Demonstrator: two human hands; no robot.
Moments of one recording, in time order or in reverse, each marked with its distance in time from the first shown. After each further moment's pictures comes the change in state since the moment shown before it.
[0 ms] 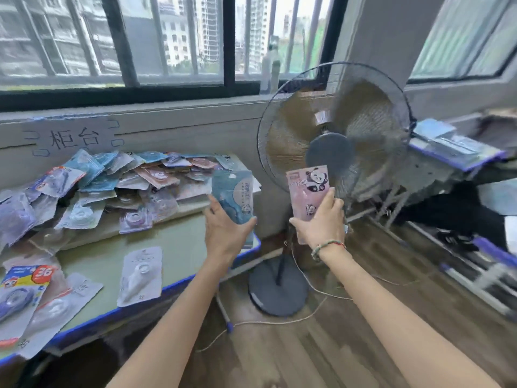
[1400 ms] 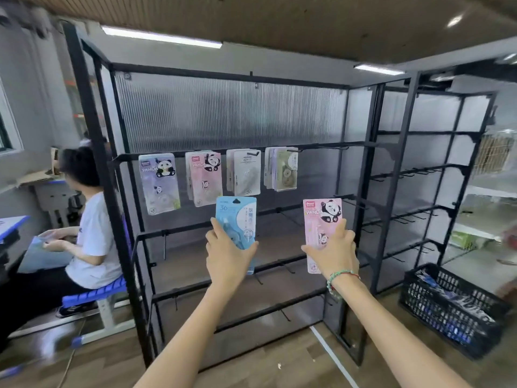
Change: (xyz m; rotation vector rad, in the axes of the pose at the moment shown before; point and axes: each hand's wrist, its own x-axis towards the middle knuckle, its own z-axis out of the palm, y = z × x) left_hand -0.761 0.544 0.437 -0.315 -1.053 0.872; right_hand -0.423 0.645 -0.673 -0.301 1.038 1.117
